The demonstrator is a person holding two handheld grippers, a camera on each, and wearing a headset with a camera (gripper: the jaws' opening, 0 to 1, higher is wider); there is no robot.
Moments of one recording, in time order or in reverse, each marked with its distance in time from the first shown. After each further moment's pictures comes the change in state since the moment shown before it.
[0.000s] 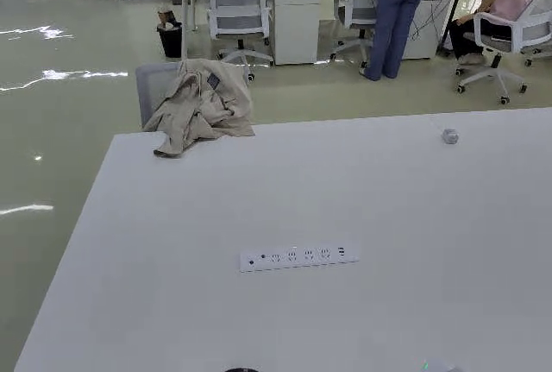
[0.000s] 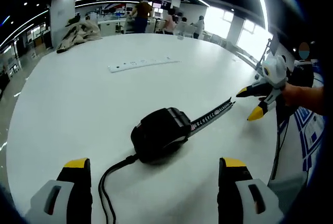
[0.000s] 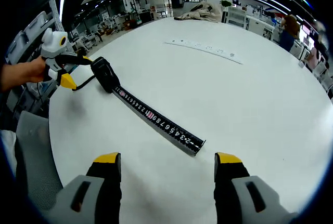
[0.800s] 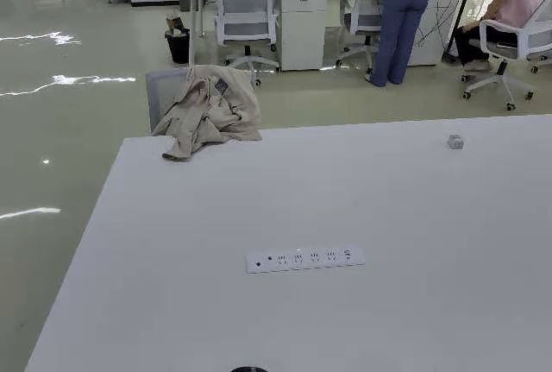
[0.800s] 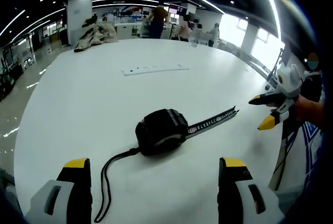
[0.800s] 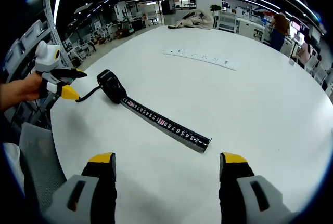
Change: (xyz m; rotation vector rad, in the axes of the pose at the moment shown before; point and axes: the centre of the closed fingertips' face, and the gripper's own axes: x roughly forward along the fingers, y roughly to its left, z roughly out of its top) left arm -0.025 -0.006 -0.003 -0.077 -0.037 0.107; right arm -0.026 0.024 0.011 0.053 -0.049 -0.044
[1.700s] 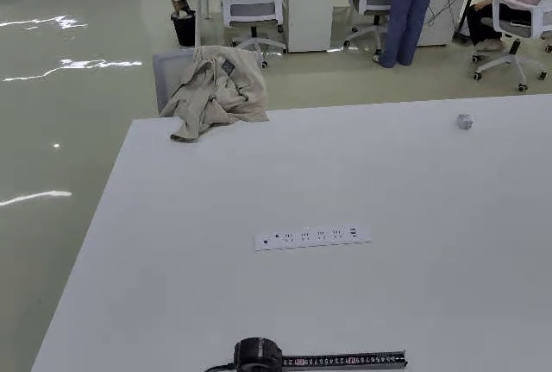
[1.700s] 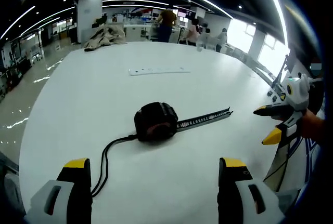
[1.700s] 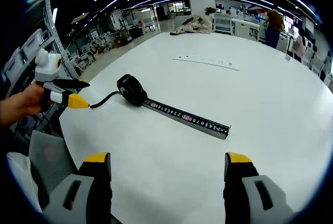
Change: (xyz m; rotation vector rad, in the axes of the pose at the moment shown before) left arm -0.044 -0.017 -0.014 -0.048 -0.017 0.053; right arm -0.032 0.056 -0.007 0.063 -0.055 0.008
